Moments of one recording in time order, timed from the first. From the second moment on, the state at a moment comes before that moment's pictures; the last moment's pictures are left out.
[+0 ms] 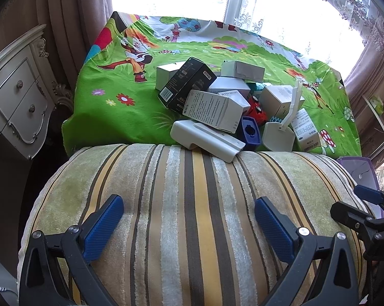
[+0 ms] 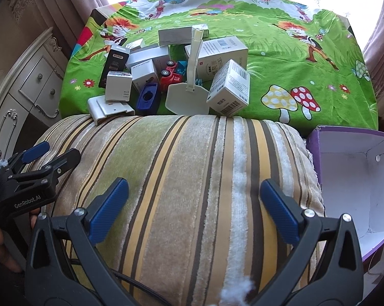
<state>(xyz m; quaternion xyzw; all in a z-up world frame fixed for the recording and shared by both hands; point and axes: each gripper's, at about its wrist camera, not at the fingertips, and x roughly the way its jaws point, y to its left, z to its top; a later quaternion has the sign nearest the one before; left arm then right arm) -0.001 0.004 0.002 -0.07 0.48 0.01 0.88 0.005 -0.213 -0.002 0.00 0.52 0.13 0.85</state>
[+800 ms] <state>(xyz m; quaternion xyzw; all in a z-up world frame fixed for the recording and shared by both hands) 0.002 0.020 0.018 -0.13 0.46 -0.05 0.88 0.035 -0.227 0.007 0.02 0.52 0.17 0.84</state>
